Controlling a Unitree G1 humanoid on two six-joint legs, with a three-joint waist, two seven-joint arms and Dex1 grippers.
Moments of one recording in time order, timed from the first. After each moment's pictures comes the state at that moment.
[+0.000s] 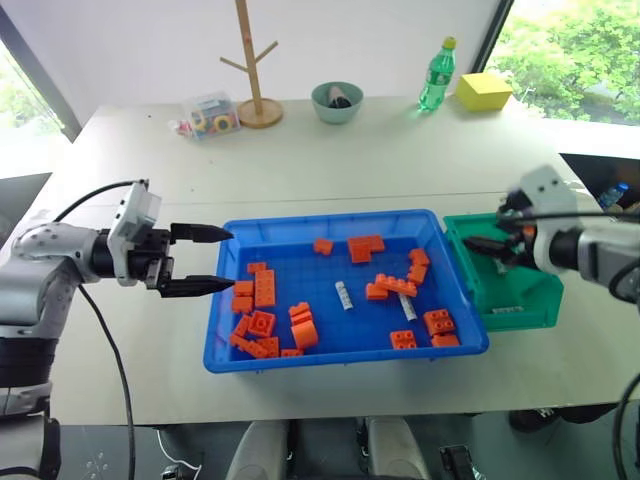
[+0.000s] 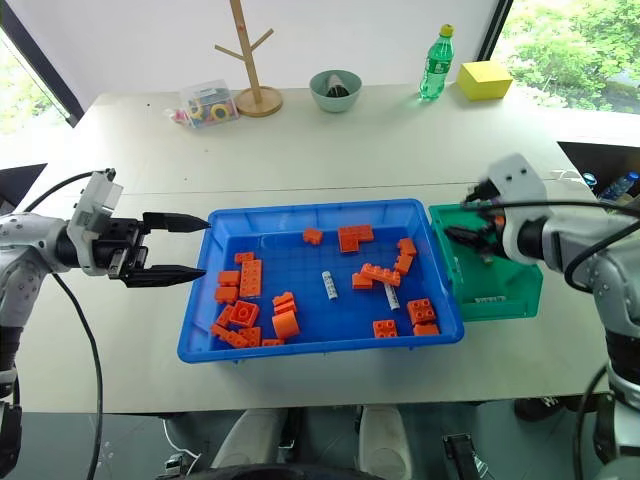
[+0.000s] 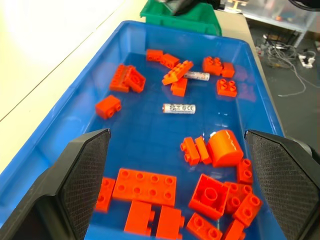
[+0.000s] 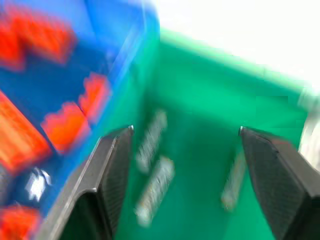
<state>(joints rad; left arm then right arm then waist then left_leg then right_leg) -0.42 0.90 0.13 -0.01 -0.61 0.43 -1.46 -0.57 -0.95 -0.21 -0.40 0.64 1.34 0.52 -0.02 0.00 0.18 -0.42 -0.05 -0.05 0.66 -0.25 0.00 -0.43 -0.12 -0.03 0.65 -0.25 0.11</state>
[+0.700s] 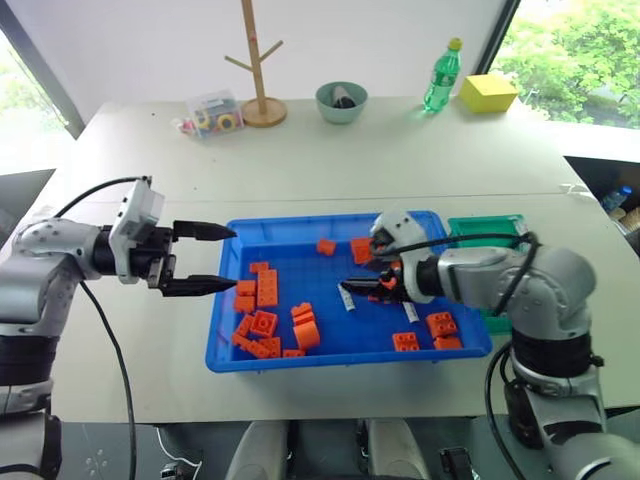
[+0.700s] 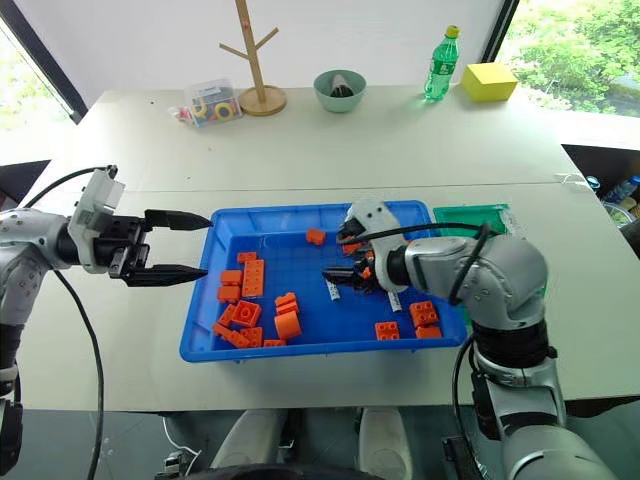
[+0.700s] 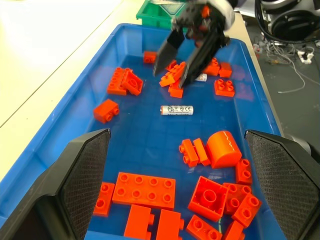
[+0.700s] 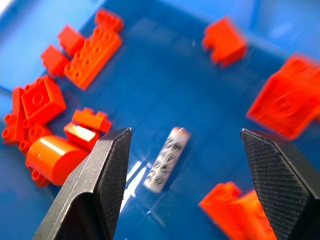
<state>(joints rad) -0.43 0.90 0.13 -0.01 -0.60 0.43 -1.47 -0.63 -0.45 0.04 -0.44 0.76 1.61 0.28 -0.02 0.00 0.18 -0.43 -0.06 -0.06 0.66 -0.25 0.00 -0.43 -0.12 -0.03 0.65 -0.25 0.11</state>
